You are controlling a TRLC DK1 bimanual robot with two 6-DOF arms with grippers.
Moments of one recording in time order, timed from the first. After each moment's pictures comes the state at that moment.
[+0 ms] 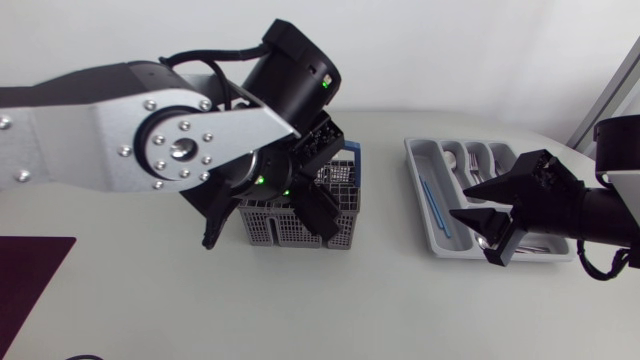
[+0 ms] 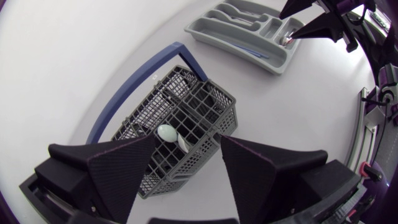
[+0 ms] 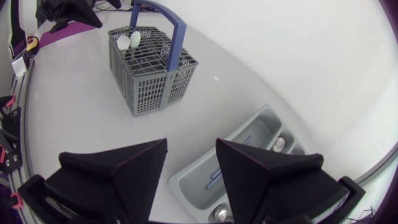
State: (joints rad) left arm -0.87 1.58 1.26 -0.57 -0.30 0.20; right arm -0.05 1.08 0.63 -0.29 -0.52 -0.77
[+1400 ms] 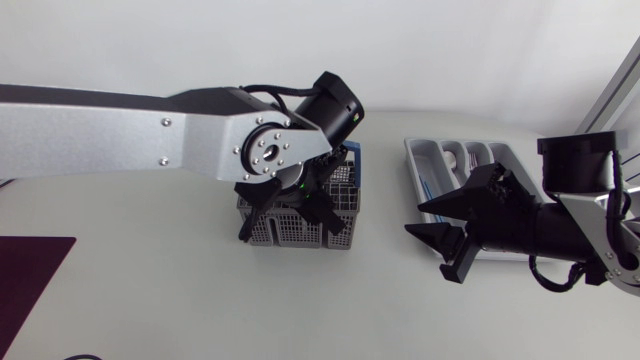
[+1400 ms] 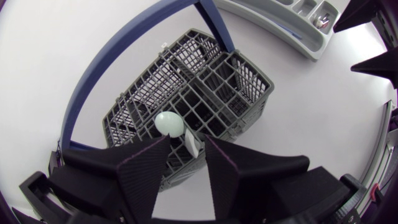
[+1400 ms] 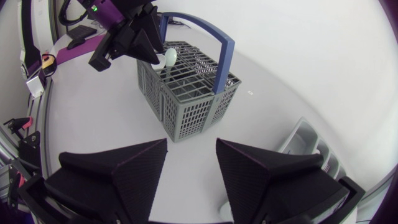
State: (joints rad) left arm -0.82 1.80 1.36 -0.62 -0.38 0.10; right arm 0.22 1.08 0.56 -0.16 -0.47 -0.52
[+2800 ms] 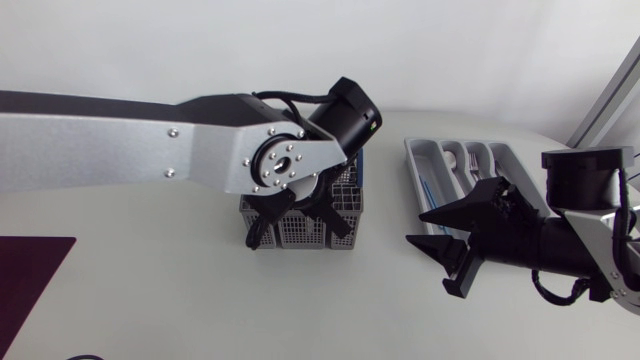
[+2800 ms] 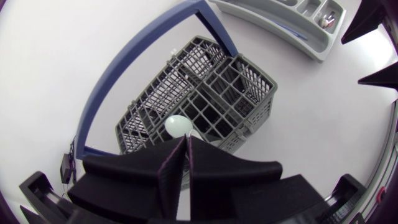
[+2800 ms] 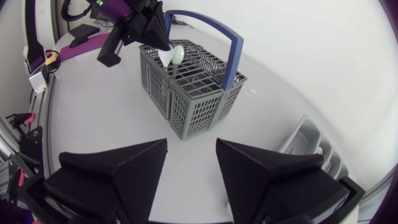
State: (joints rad) left arm -0.88 1.79 1.36 -0.61 -0.50 0.09; right arm 0.22 1.02 0.50 -0.16 -0.47 -0.52
